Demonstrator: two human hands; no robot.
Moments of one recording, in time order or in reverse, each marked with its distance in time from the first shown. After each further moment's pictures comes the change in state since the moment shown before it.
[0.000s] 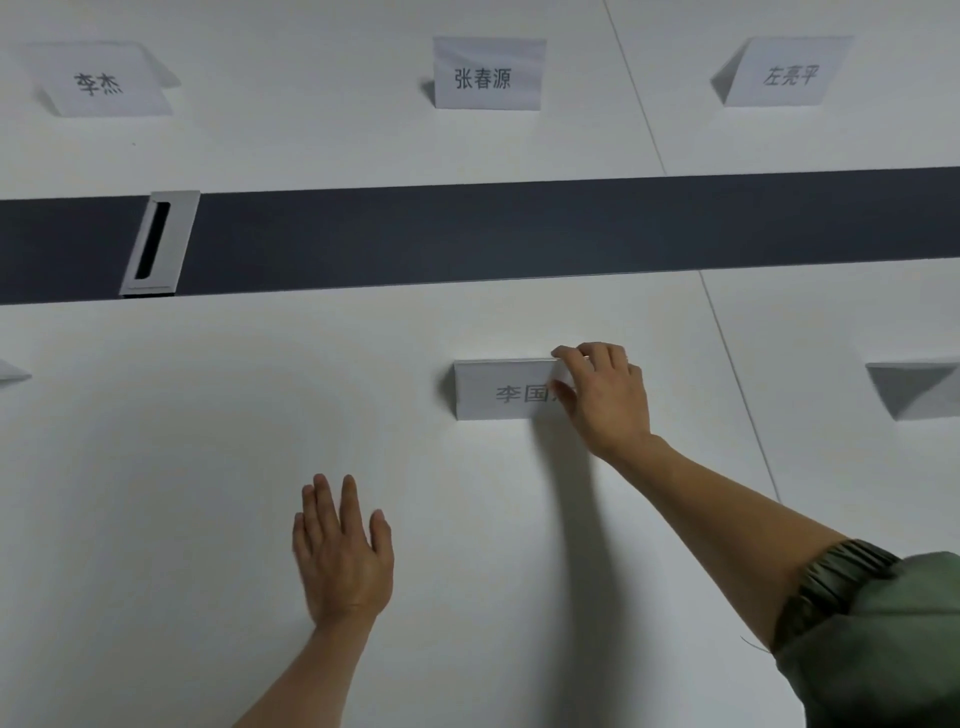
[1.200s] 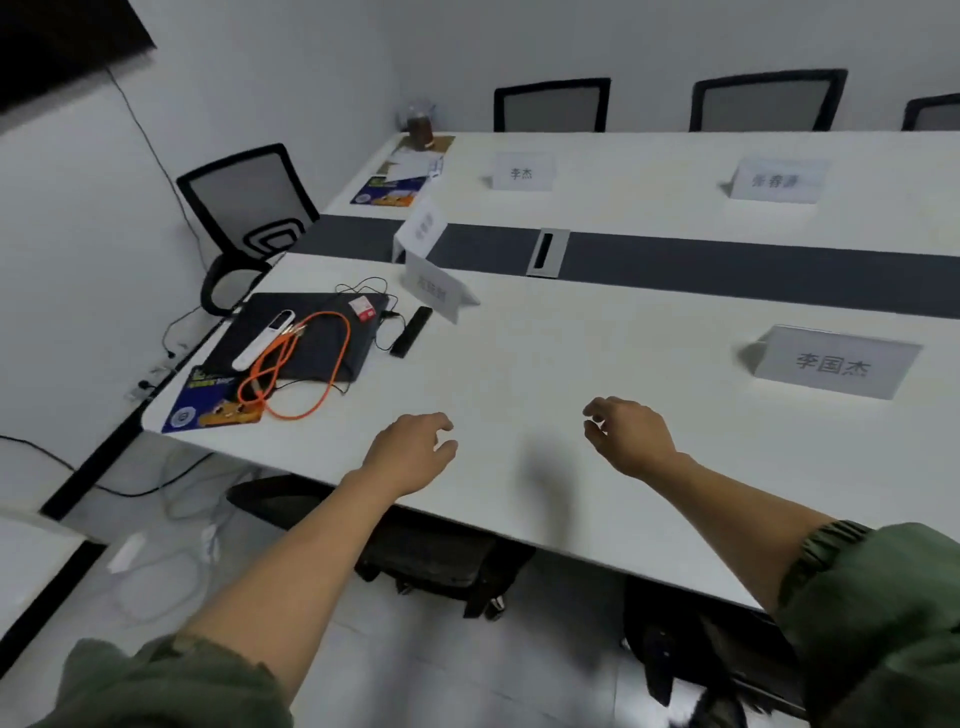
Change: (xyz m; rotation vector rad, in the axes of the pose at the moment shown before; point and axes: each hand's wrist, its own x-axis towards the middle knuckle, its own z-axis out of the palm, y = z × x) left_hand -0.154 -0.336 -0.281 -0.163 -0.150 0.060; right_hand -0.223 -0.378 -0.016 0.160 -0.183 -0.320
